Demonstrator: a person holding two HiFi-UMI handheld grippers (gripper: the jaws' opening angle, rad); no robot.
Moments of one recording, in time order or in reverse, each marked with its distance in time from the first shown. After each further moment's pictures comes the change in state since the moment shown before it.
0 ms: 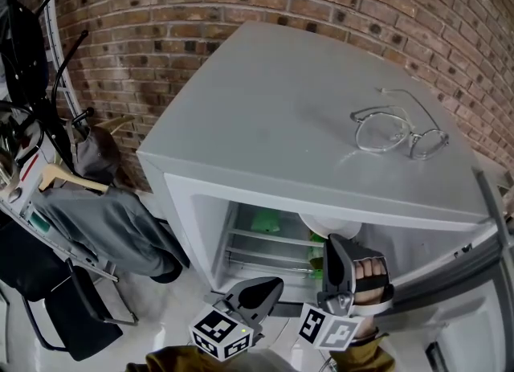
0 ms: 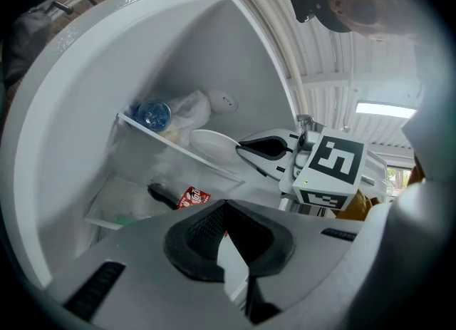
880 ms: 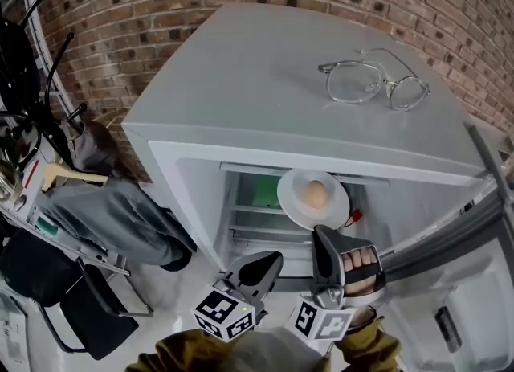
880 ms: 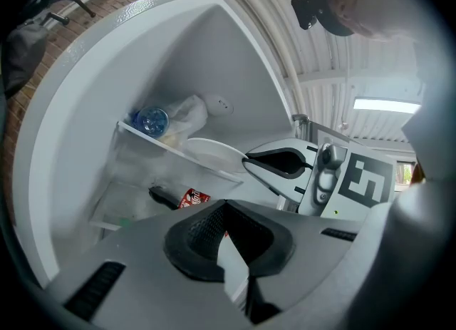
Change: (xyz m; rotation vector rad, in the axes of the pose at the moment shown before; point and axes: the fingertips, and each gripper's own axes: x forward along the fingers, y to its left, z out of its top) left arm -0.009 -0.005 0.004 0.034 -0.014 0.010; right arm -0.039 0.027 0.017 0.019 -0.052 -0.006
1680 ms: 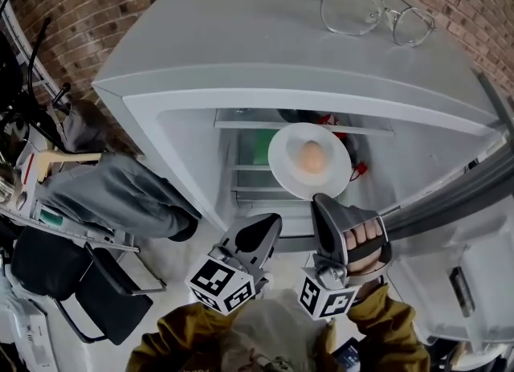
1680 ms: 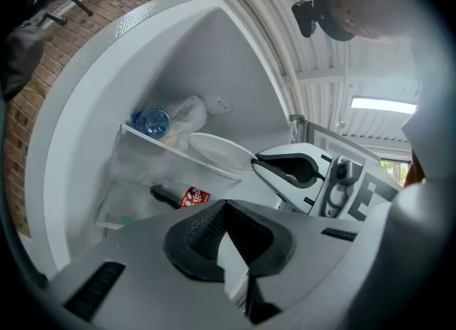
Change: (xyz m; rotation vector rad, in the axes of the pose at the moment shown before) left arm -0.017 0.002 0.002 -0.001 0.036 -0.015; right arm -0.026 0.007 0.020 -0.040 -0.054 -0.101
